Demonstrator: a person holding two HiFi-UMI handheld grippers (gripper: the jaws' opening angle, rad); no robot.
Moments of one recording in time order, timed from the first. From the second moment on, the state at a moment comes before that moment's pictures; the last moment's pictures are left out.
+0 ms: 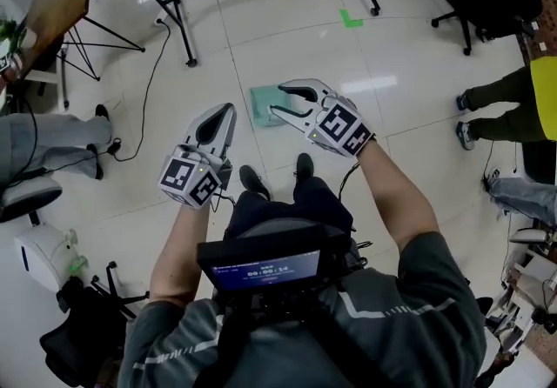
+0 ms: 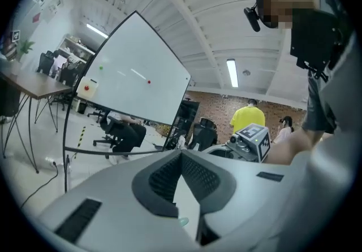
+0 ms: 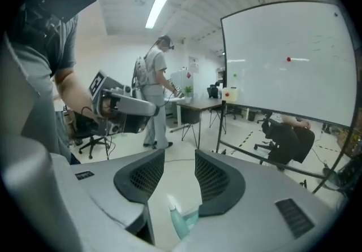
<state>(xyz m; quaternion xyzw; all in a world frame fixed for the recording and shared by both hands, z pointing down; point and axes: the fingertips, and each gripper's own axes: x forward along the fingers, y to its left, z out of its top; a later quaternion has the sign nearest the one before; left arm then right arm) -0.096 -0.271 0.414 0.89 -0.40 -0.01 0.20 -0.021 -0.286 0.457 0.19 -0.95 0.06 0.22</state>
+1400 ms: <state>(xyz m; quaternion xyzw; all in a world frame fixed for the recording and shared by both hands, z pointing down) -0.067 -0.224 0.185 0.90 -0.41 -0.07 0.10 0.054 -0.263 0.180 0.29 -0.95 0.02 0.07</state>
